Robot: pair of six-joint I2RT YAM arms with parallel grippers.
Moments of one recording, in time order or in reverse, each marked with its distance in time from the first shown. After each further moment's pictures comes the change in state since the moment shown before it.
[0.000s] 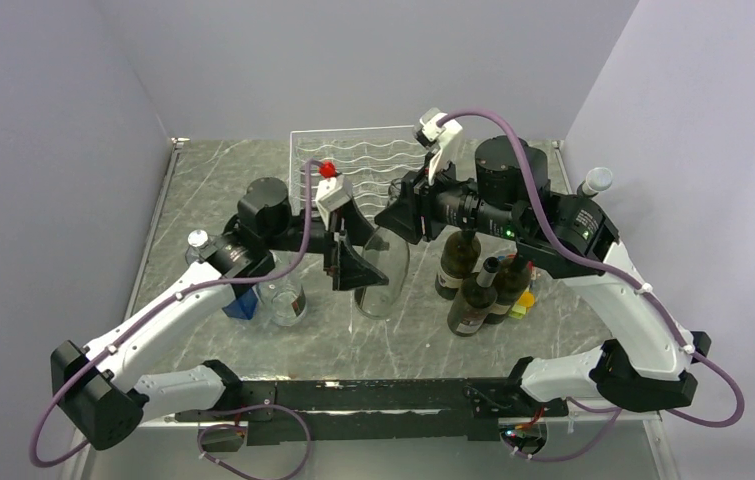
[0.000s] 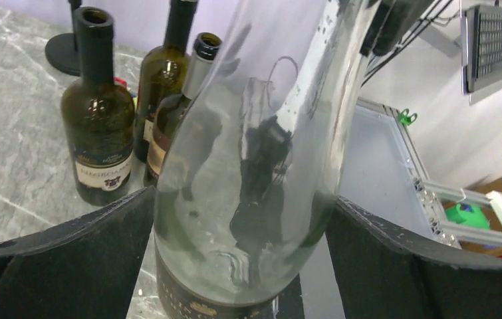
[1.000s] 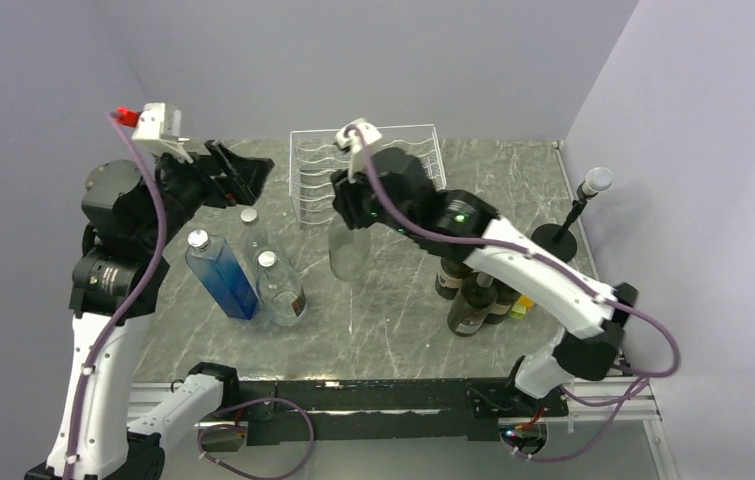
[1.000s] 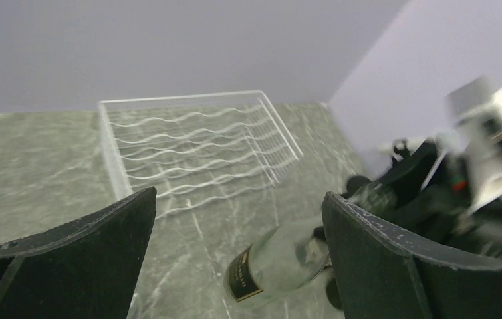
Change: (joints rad) left arm 0.472 -0.220 0.427 -0.581 -0.750 -0.075; right arm 0.076 0.292 -0.120 0.277 0.363 -0.037
